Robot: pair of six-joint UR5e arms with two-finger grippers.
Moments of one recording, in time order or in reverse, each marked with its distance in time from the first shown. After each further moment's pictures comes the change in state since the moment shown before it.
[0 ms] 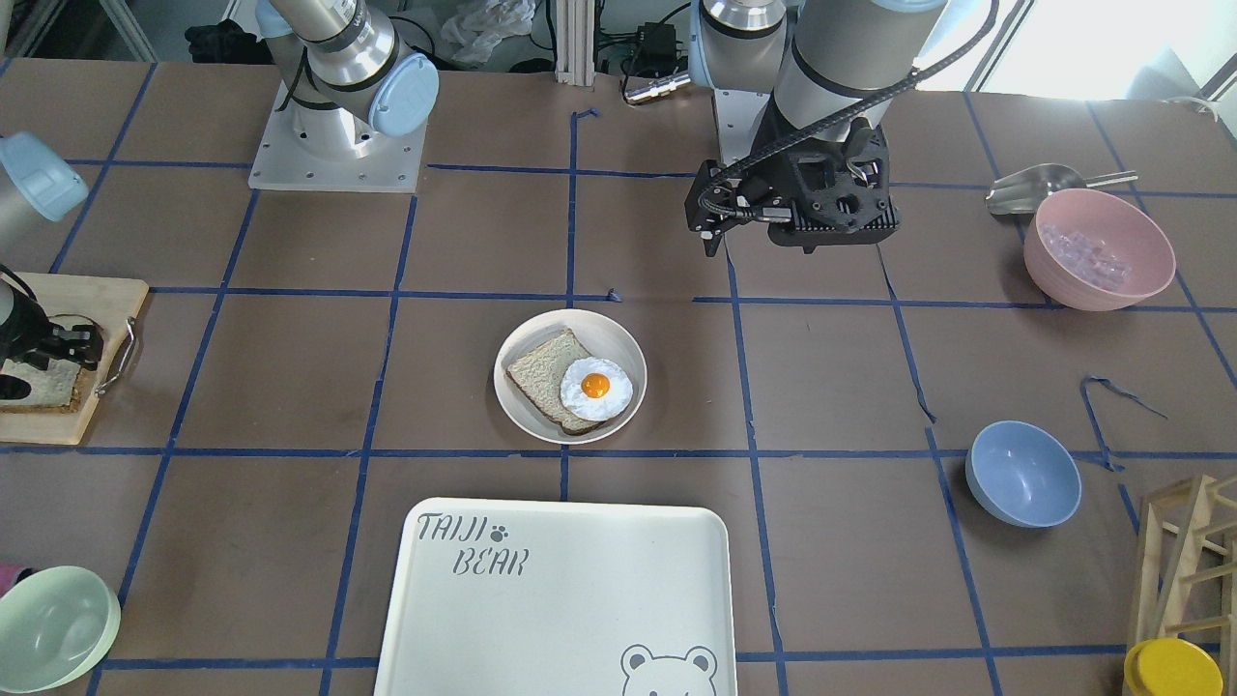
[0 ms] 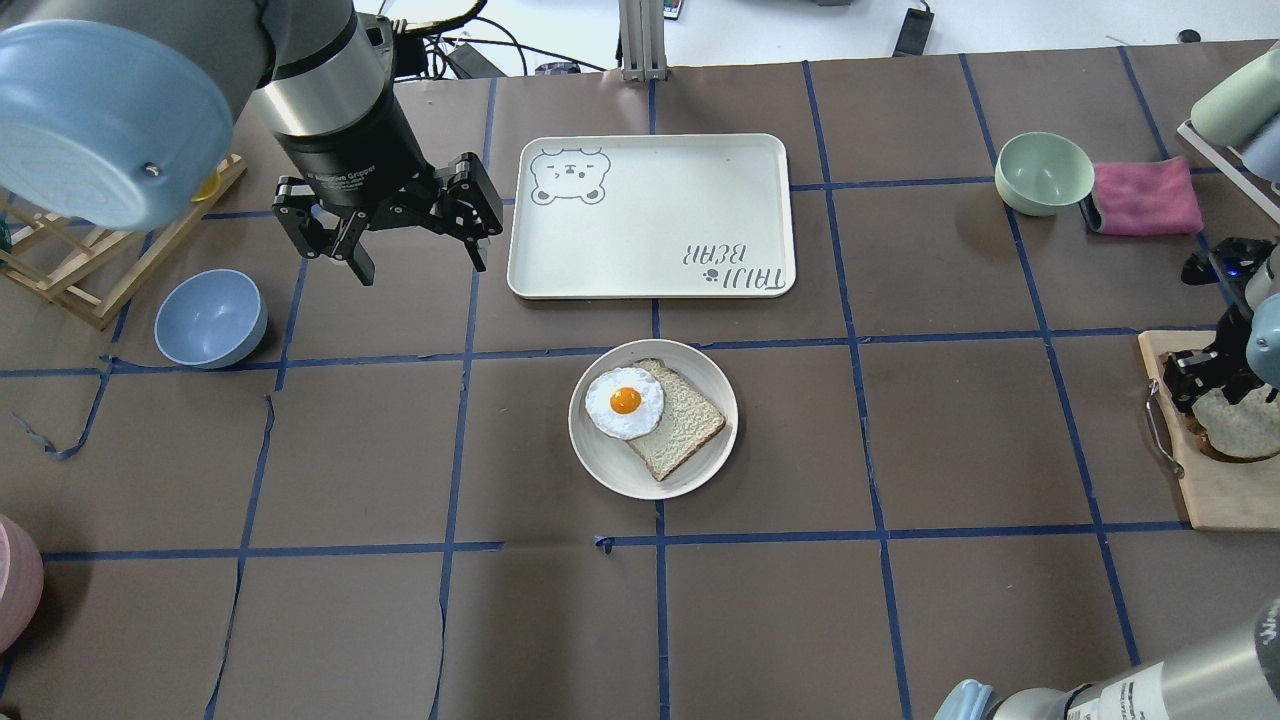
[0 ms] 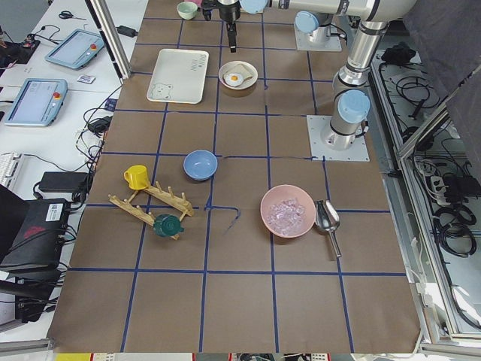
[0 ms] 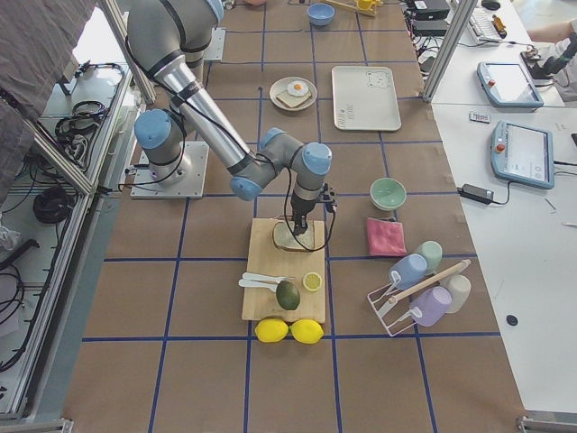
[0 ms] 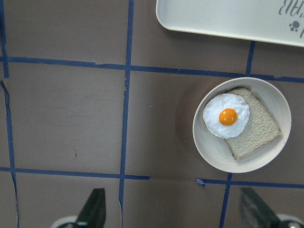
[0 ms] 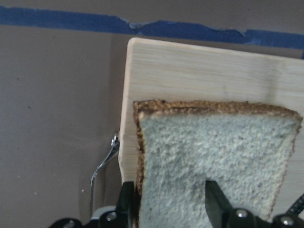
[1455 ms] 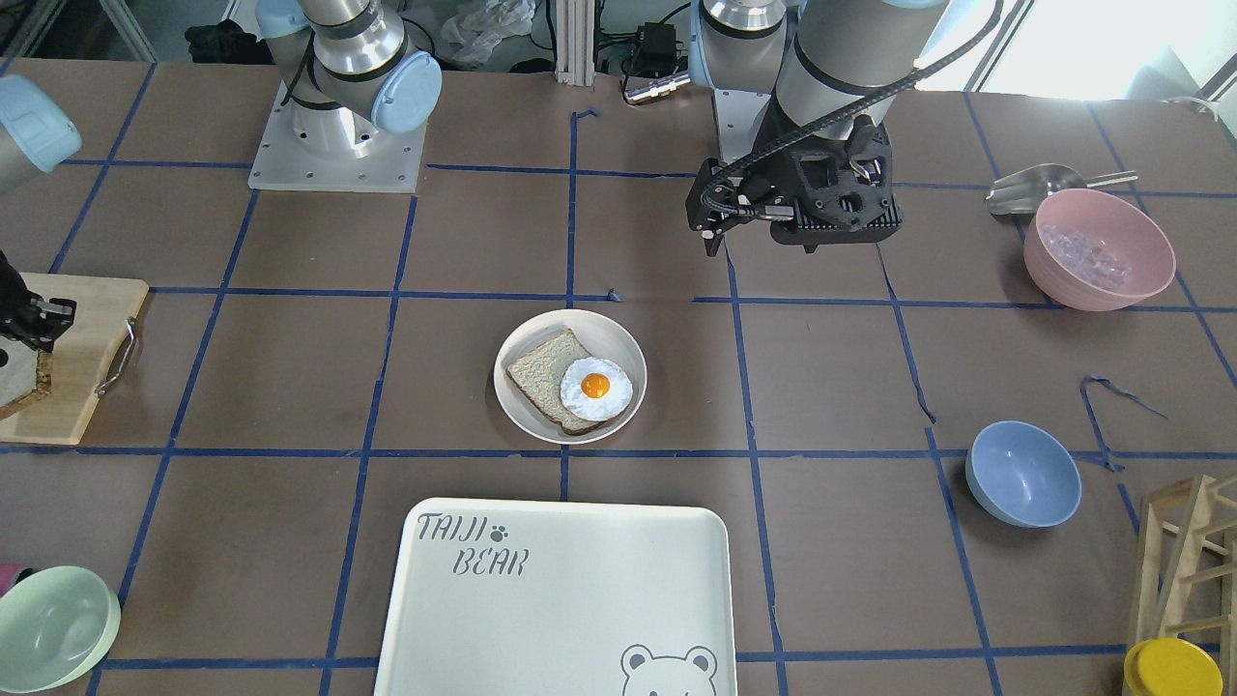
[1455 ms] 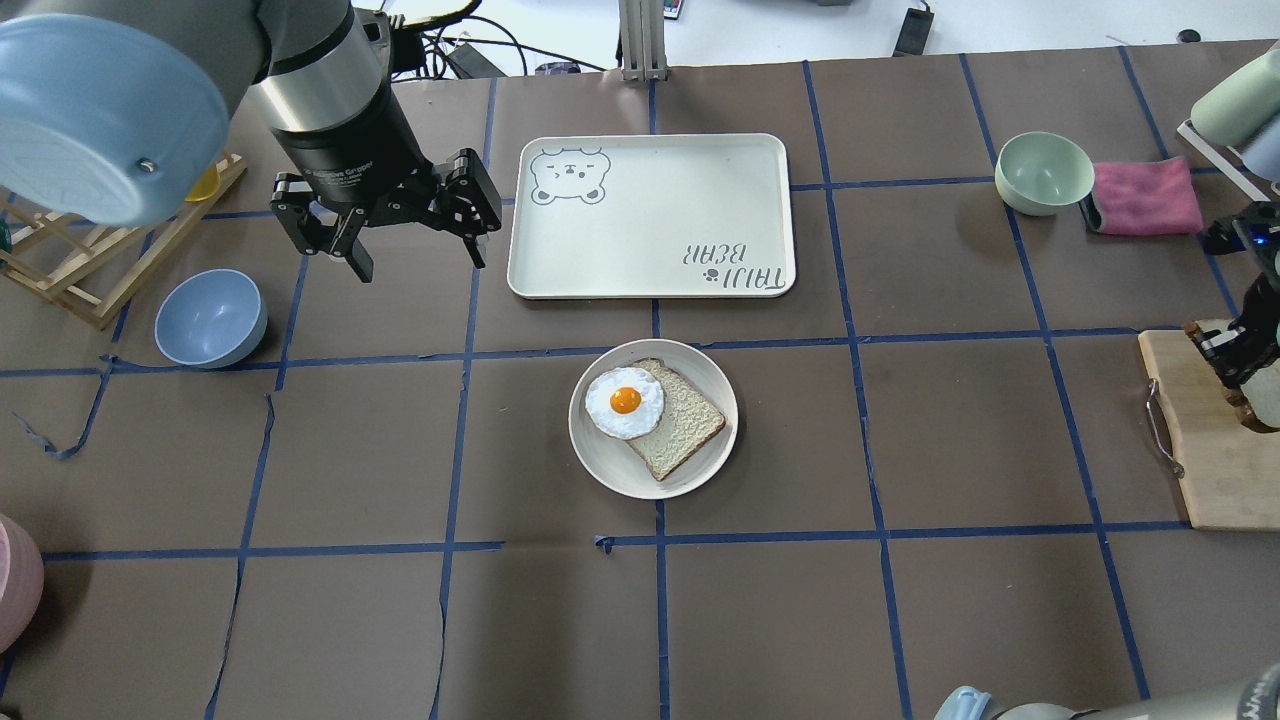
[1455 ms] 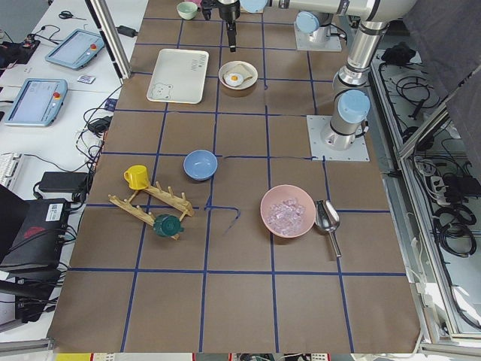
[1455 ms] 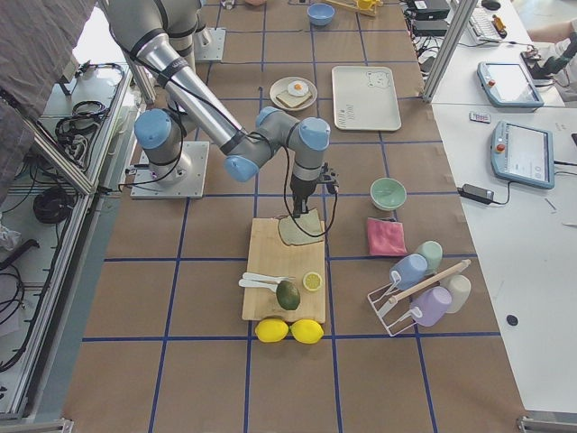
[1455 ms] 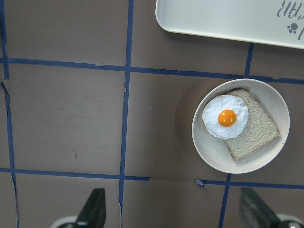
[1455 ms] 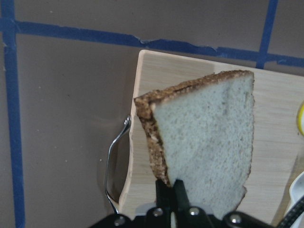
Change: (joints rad) left arm 0.001 0.000 0.005 -0.001 -0.002 0.000; right arm 0.053 -0.141 -0.013 0.059 -0.006 -0.001
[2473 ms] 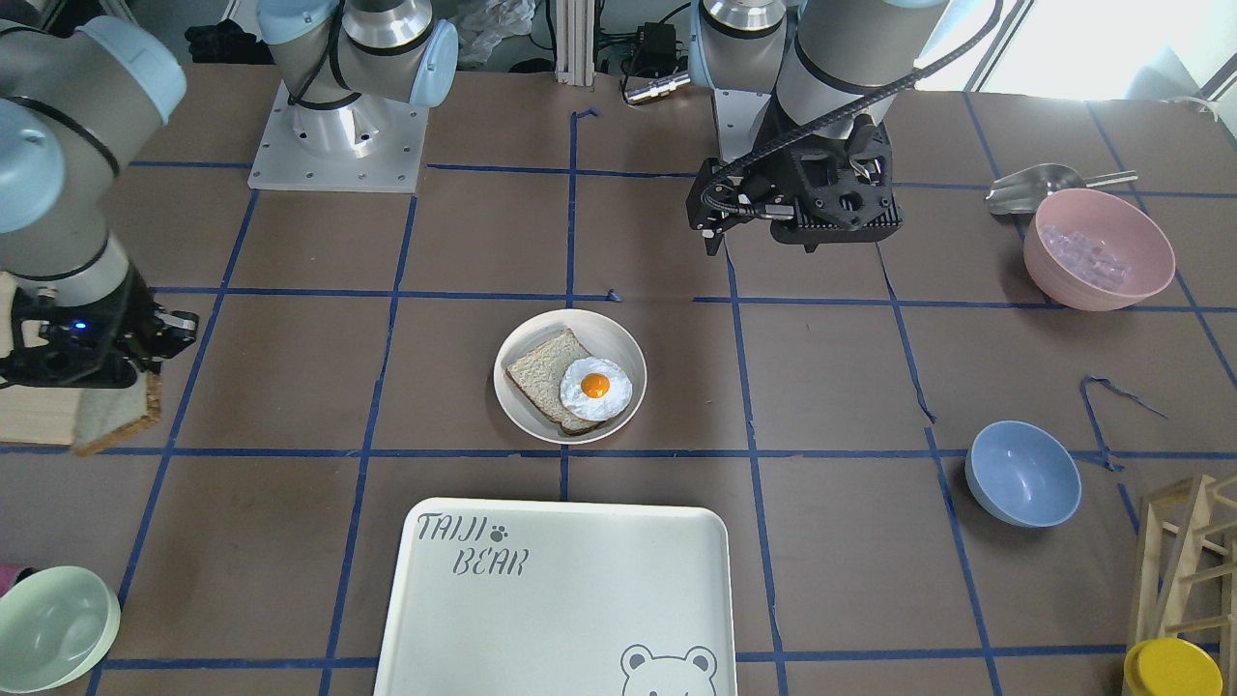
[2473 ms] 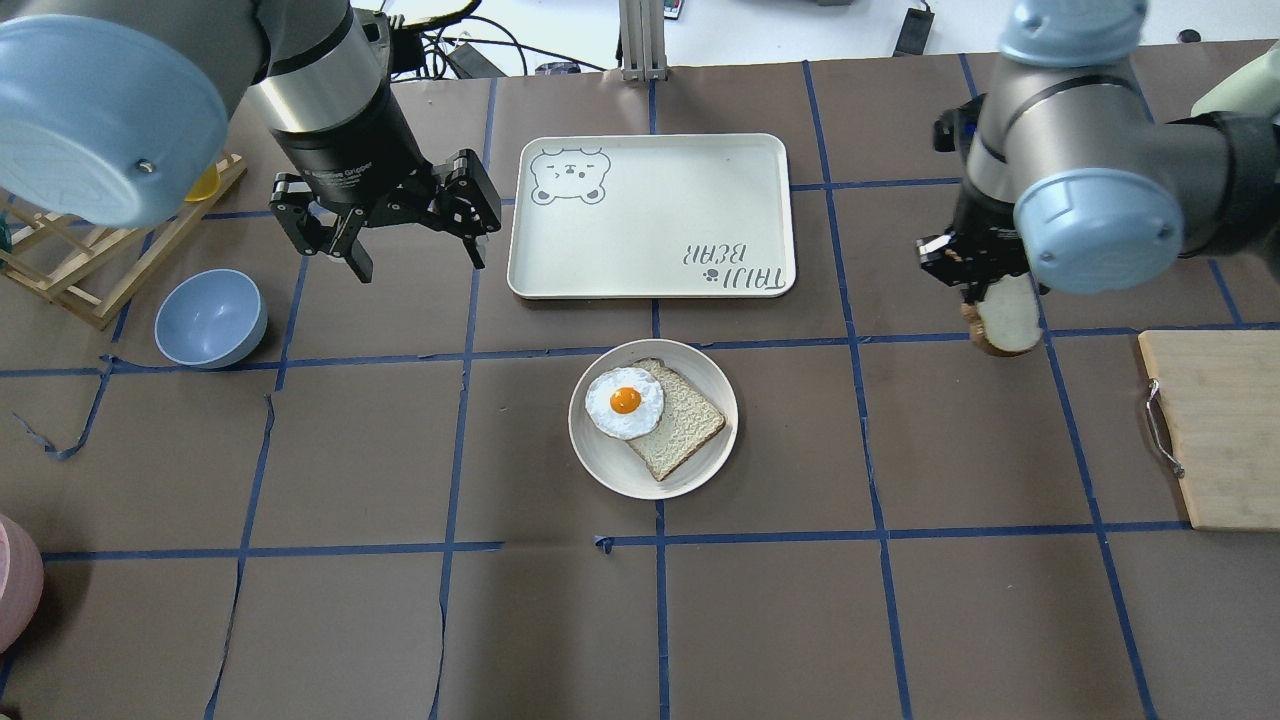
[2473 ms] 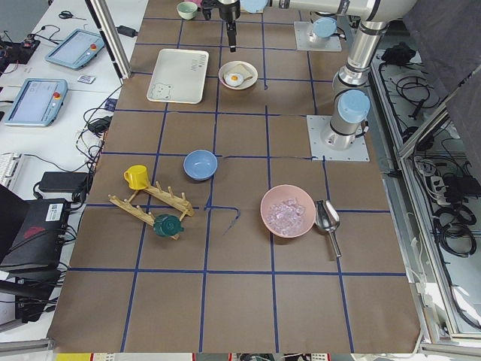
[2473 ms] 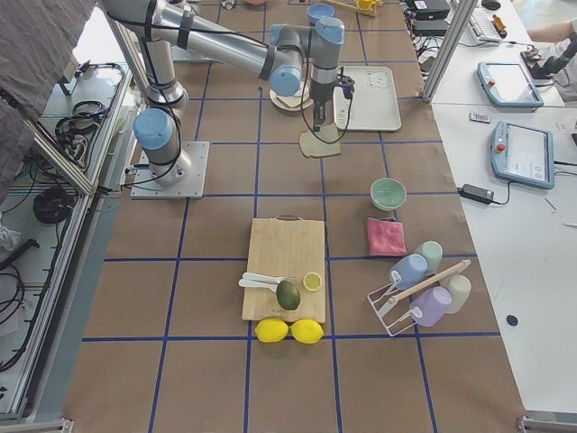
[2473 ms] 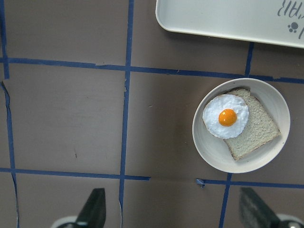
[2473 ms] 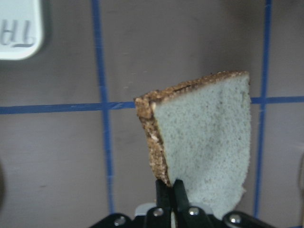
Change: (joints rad) left arm 0.001 0.001 -0.001 0.000 0.000 0.003; right arm 0.627 -0.047 -0.190 0.324 0.075 0.780
